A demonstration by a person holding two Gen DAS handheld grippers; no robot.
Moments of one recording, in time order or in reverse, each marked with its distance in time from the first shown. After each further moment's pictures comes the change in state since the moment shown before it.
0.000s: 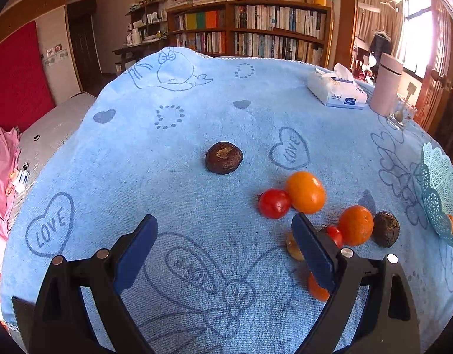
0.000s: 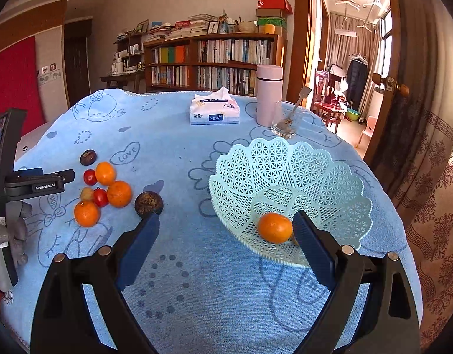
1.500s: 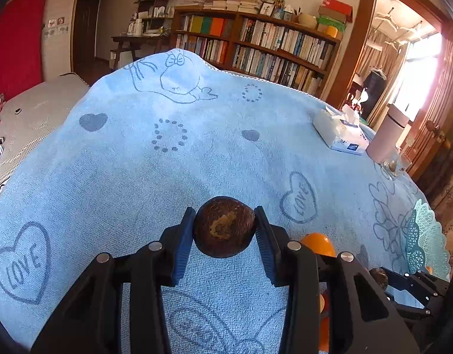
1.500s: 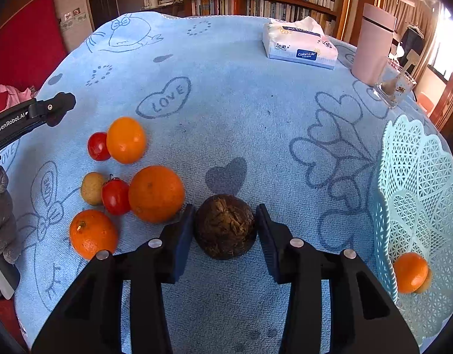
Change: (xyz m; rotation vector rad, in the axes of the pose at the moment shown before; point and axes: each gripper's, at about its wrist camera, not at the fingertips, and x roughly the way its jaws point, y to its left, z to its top) left arm 0.028 0.044 0.034 -0.159 -0.061 -0.152; right arm 0.139 0.084 0.024 -0.090 0.351 0.179
